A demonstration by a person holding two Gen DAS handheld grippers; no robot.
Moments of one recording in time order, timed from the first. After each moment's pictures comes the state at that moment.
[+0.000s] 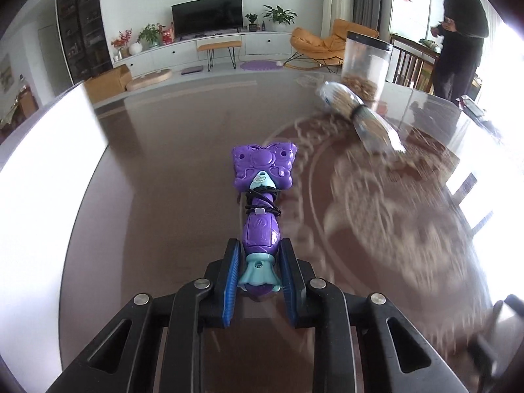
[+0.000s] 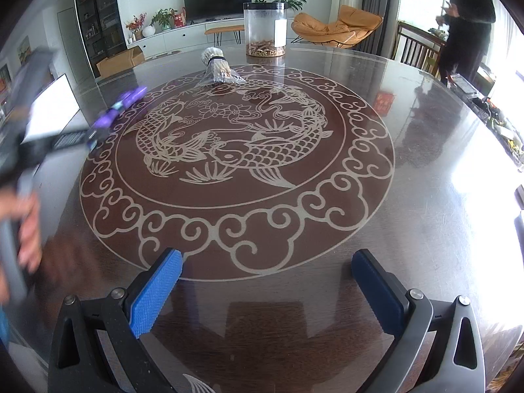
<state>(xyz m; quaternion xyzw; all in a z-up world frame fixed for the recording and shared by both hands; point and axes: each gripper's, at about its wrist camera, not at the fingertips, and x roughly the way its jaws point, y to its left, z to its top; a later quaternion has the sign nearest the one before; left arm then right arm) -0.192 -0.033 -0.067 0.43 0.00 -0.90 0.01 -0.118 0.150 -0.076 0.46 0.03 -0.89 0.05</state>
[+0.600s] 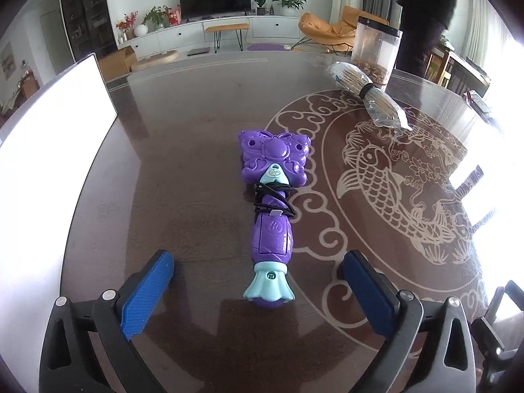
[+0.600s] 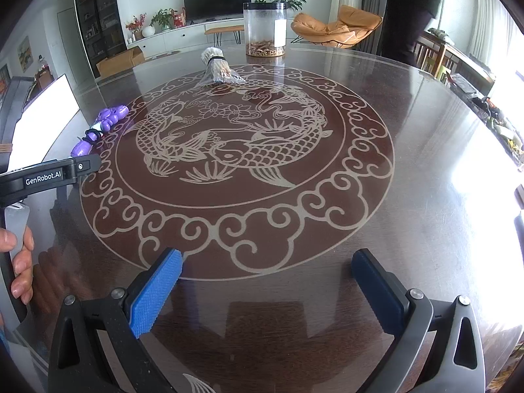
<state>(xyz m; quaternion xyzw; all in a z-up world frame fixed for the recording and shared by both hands) -0.191 -0.040 -0.073 0.47 0.01 -0.88 0.03 -0.117 0.150 -0.076 0.46 0.03 -0.89 0.05</state>
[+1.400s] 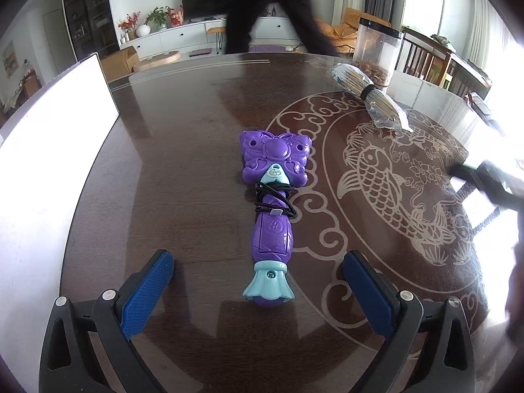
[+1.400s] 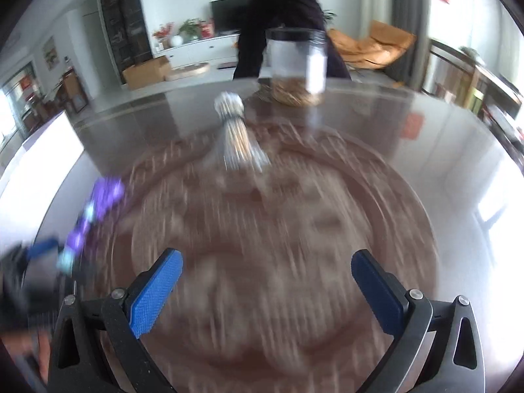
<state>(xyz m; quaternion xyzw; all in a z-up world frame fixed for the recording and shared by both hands) -0.190 -0.041 -0.073 0.47 0.01 -0.88 0.03 -0.249 0.128 -0.049 0.43 0.03 -0.89 0.13</state>
